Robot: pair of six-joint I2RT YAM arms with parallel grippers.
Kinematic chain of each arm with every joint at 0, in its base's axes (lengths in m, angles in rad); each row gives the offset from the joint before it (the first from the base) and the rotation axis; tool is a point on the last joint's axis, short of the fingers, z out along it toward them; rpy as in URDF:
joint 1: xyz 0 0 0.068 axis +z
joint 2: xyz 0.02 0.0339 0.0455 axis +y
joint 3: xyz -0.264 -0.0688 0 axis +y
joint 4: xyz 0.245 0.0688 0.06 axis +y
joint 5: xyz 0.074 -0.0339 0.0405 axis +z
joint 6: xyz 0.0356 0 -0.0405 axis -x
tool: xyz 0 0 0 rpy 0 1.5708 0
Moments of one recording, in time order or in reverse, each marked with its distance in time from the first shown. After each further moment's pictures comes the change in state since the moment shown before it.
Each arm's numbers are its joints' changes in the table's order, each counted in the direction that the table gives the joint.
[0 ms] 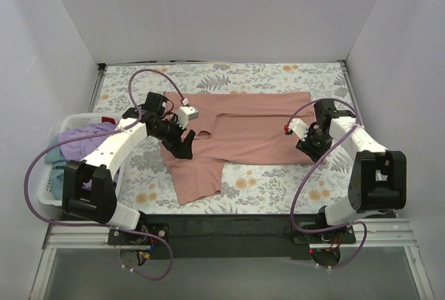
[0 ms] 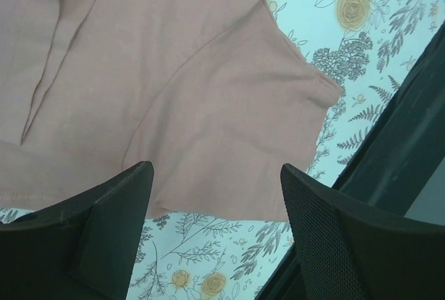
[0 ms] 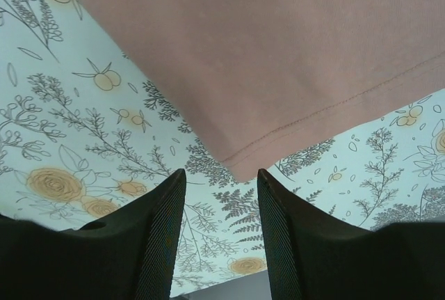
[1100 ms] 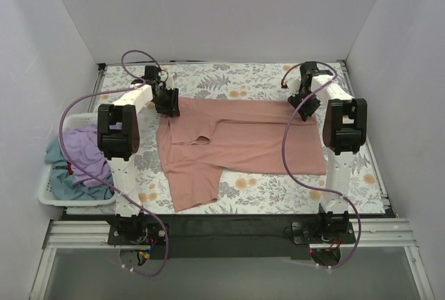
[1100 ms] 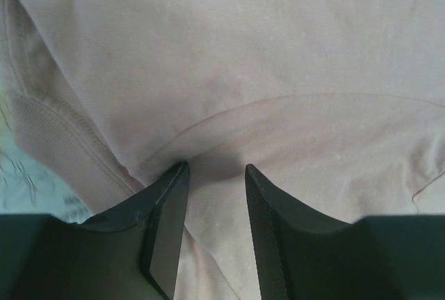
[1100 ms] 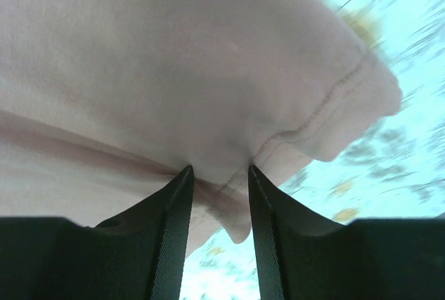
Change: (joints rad) left arm 0.194 0.709 -0.546 -0.229 0.309 0.441; right arm 0.012 0.721 -0.785 0.000 -0.140 -0.388
